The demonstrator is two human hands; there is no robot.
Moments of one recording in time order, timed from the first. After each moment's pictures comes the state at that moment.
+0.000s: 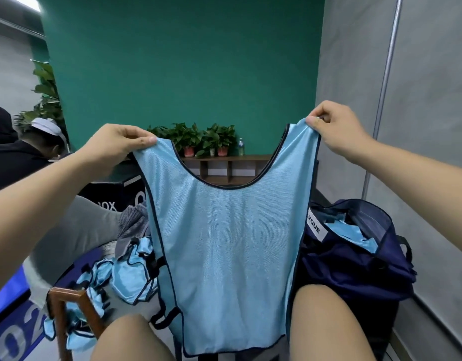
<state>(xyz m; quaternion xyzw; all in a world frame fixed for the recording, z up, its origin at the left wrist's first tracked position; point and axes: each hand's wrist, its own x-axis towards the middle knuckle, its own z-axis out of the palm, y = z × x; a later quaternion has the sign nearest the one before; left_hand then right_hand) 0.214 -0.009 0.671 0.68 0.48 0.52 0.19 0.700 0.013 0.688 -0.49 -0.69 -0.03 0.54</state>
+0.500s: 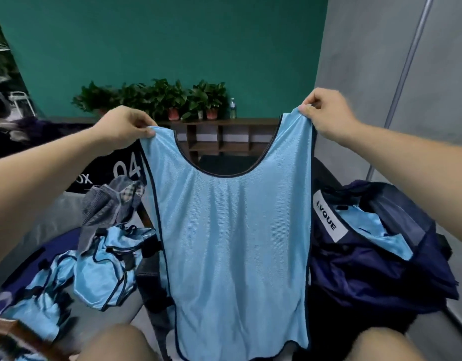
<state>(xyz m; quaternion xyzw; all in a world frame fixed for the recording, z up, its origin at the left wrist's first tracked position) 0.246 0.211 0.623 0.73 0.58 0.34 0.09 0.717 0.202 0.634 -0.58 -0.67 -0.01 0.46</state>
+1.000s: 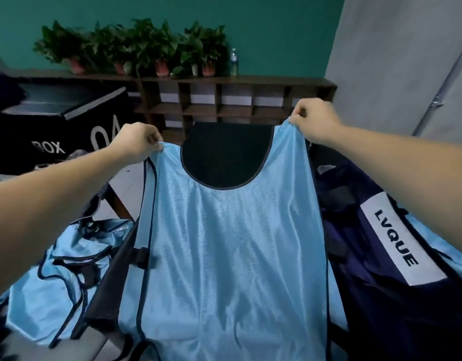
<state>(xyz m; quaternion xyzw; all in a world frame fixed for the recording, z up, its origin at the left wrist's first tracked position) 0.270 0.418 0.456 0.72 0.64 0.24 0.06 0.704 0.404 0.502 -0.65 -0.69 0.02 0.32</state>
